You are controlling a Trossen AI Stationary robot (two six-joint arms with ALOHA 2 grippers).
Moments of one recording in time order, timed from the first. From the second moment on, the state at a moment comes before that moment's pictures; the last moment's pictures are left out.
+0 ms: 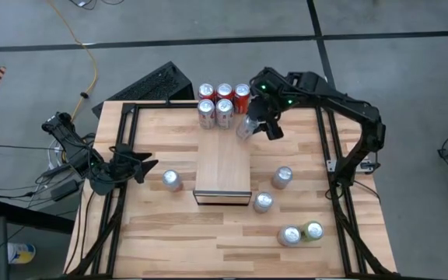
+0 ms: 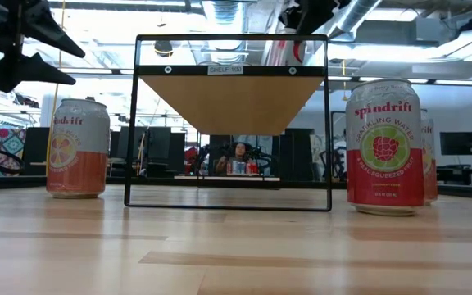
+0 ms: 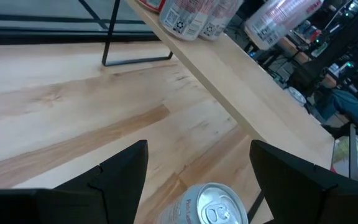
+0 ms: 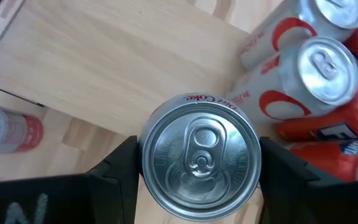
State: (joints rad) left arm -0.76 0.43 0.50 -0.80 -1.13 -1.28; right arm -0.37 1.66 1.91 -1.23 -0.18 -0.70
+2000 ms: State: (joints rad) left arm -0.76 0.43 0.50 -0.82 -1.16 -1.26; right arm -0.21 1.58 1.99 -1.41 -0.08 -0.21
